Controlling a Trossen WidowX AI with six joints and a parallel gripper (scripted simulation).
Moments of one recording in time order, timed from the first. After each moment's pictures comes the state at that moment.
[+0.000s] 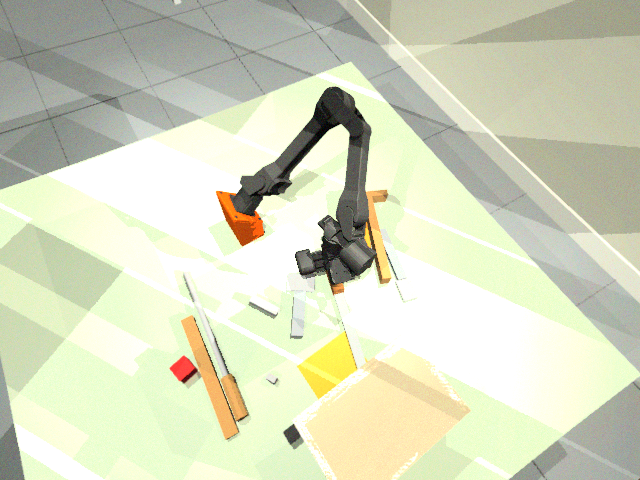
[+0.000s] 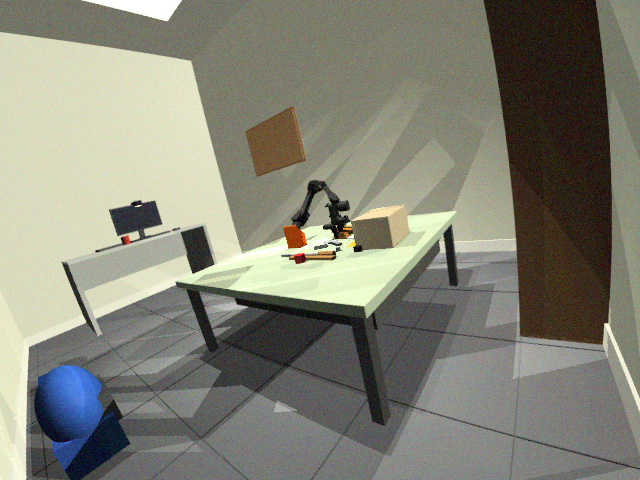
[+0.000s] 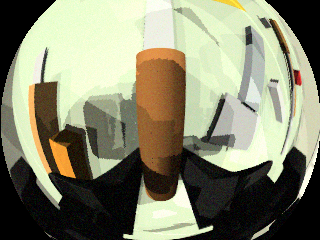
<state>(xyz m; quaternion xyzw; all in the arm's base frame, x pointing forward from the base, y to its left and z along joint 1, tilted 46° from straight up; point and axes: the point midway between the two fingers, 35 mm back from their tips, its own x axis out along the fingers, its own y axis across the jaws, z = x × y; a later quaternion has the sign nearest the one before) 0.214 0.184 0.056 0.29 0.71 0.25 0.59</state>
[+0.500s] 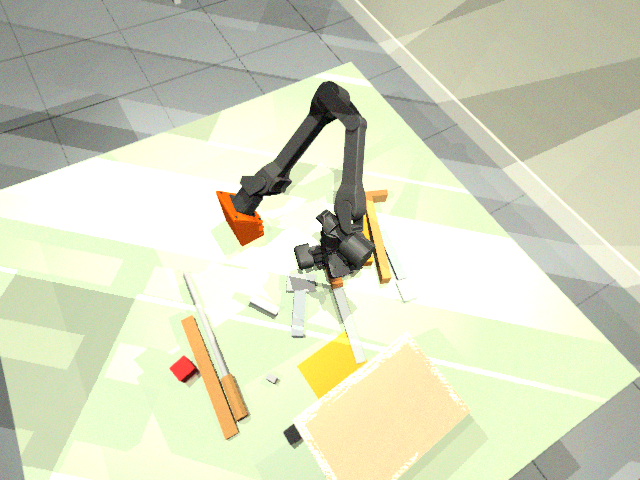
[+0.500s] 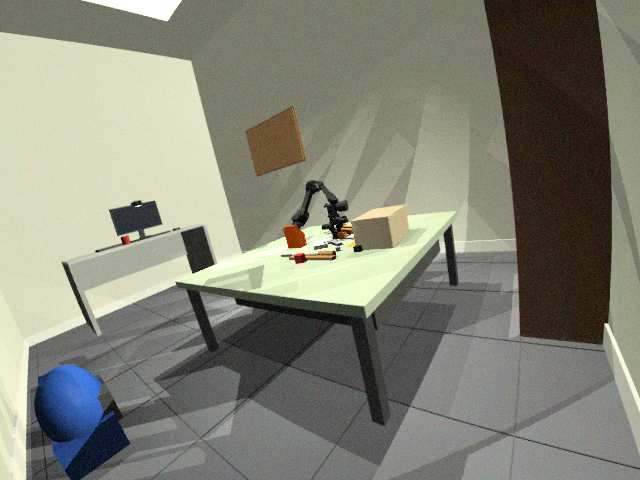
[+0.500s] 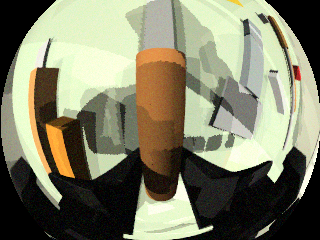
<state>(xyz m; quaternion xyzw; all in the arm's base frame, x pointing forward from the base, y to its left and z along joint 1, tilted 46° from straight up) 0.198 0.185 0.060 0.29 0.71 0.25 0.59</state>
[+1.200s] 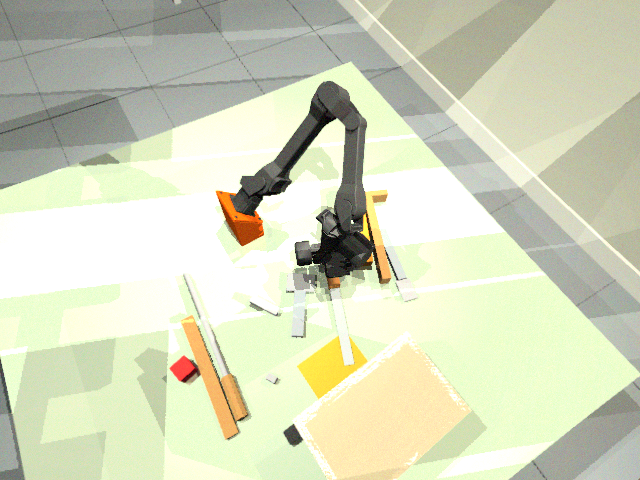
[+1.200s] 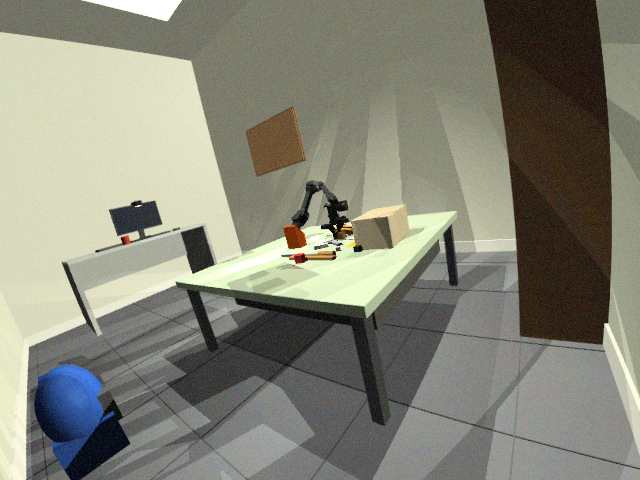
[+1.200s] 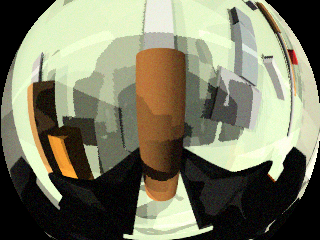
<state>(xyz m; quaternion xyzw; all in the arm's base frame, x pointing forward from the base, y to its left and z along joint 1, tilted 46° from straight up) 0.197 0.185 0.061 0.33 0.73 0.21 0.57</state>
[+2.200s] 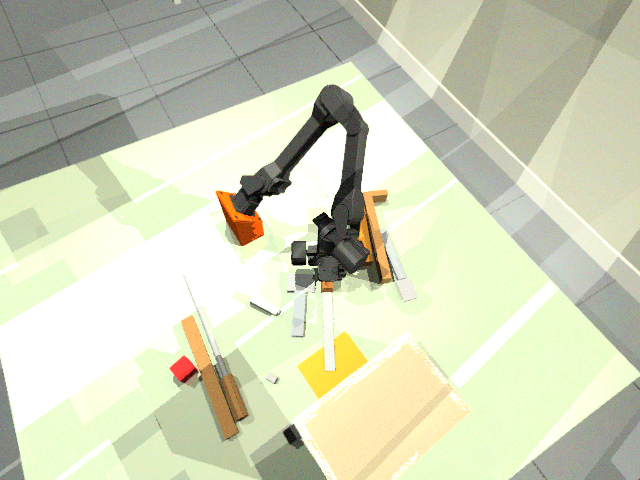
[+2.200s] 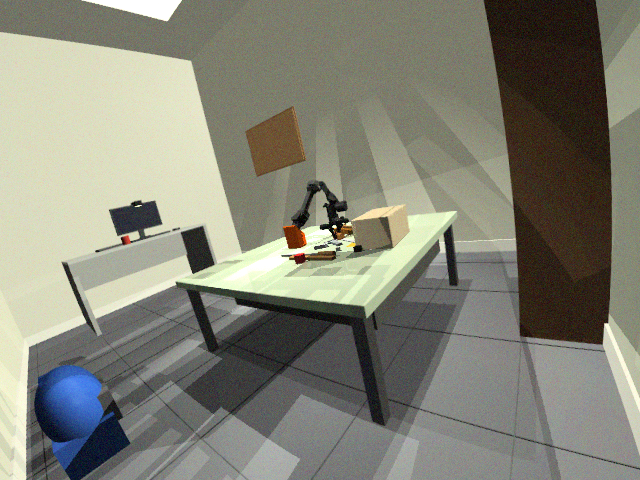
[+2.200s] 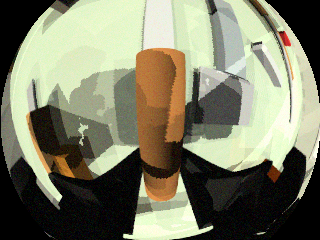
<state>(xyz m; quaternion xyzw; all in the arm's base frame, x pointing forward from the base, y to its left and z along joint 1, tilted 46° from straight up) 0.204 0.175 0.052 0.36 0.74 0.16 0.54</state>
